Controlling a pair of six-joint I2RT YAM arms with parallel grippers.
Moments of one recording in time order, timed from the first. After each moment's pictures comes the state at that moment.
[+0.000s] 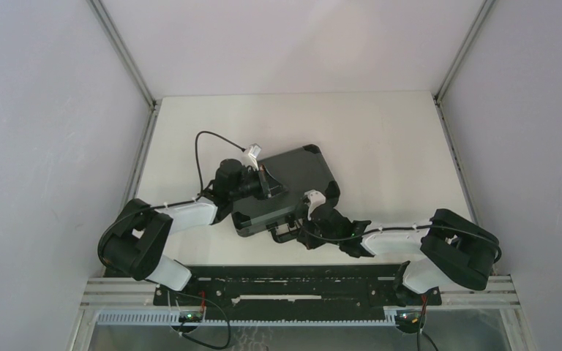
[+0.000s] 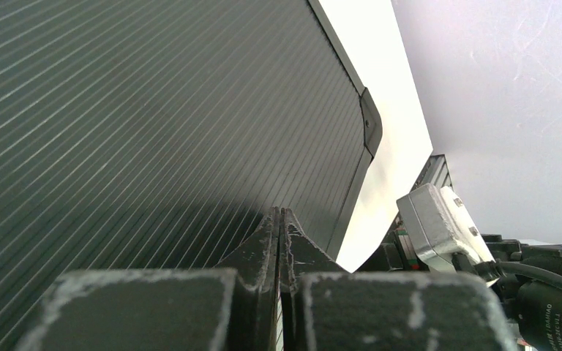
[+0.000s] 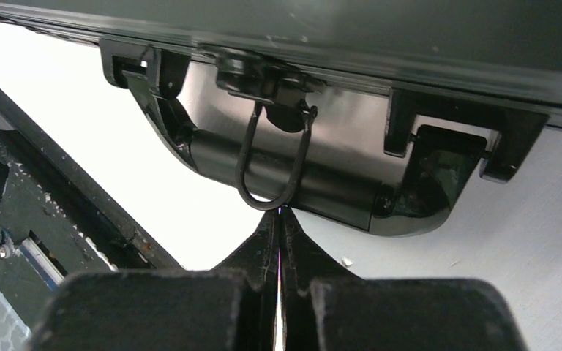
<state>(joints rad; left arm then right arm) -0.53 1.49 0.59 0.52 0.46 -0.72 0.99 1.41 0.46 0.22 0.02 0.59</state>
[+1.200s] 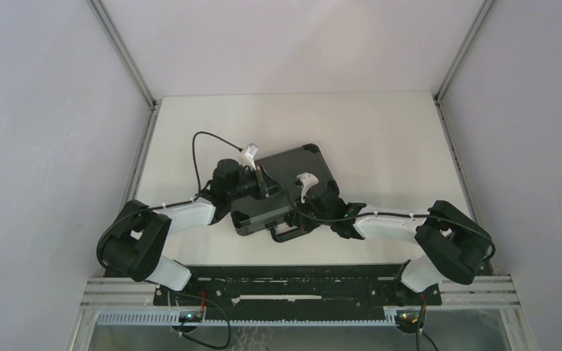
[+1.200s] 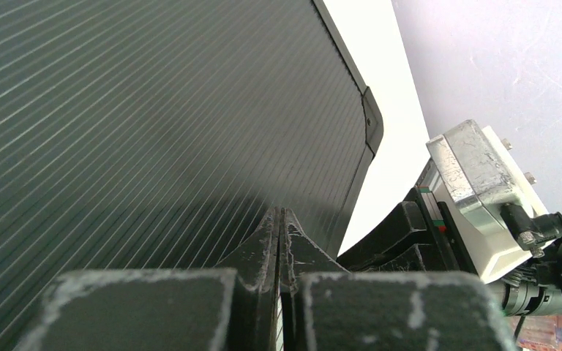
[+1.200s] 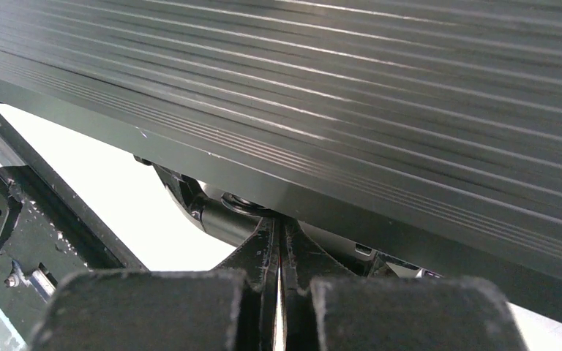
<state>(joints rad) -0.50 1.48 0.58 0.52 0.48 -0.72 0.88 1.48 0.65 0.11 -0.06 0.46</state>
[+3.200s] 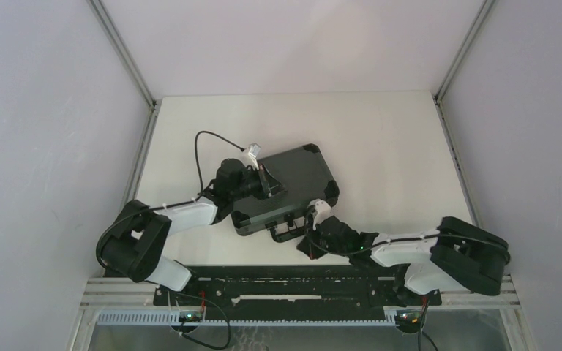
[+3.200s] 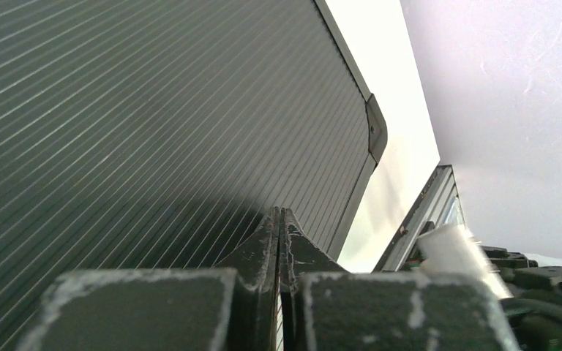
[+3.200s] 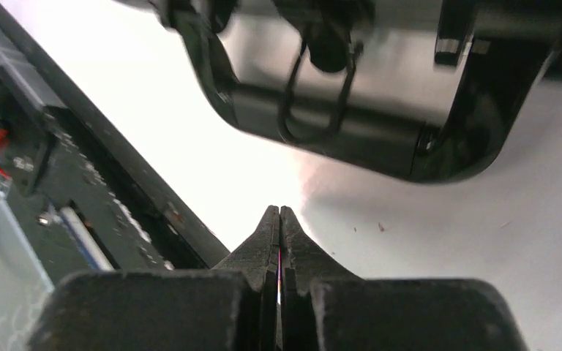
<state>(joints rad) -0.54 1.48 0.60 0.48 0.41 -0.73 1.06 1.28 0.32 0.36 0.03 0.65</state>
